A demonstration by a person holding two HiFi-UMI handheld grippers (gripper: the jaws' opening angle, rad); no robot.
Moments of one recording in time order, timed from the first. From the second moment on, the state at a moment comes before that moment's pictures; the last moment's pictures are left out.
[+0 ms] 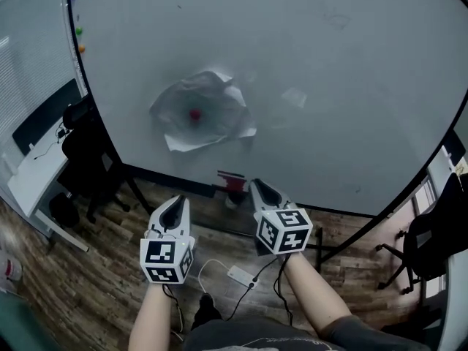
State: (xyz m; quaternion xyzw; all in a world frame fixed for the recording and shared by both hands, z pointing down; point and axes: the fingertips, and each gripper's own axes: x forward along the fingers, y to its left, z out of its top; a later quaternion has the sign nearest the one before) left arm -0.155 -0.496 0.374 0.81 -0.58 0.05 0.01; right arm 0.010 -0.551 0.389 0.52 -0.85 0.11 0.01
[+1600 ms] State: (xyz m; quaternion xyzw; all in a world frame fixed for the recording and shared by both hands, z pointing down) left arm -0.158 -0.655 0.324 0.88 -0.47 0.02 -0.07; right arm 0.010 -0.664 0.319 0.65 -0.75 0.06 -0.07
